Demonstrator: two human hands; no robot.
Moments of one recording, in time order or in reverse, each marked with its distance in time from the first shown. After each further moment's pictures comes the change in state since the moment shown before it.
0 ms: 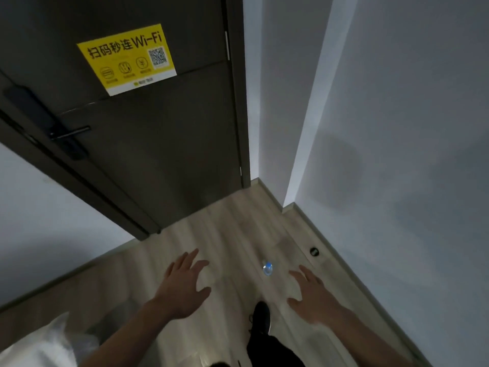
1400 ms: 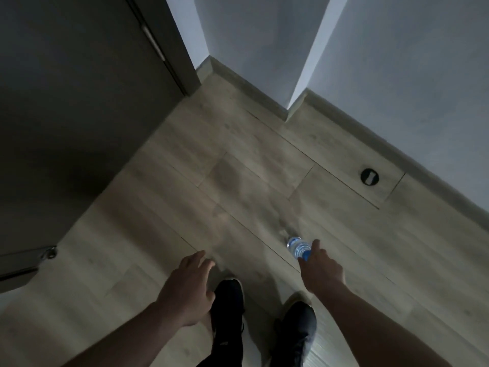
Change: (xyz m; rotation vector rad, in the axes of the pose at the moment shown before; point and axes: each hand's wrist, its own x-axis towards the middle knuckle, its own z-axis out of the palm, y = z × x) left_hand 0.585 -0.154 0.378 0.211 -0.513 0.238; right_hand 0.618 0.180 0.321 0.146 0.013 0.691
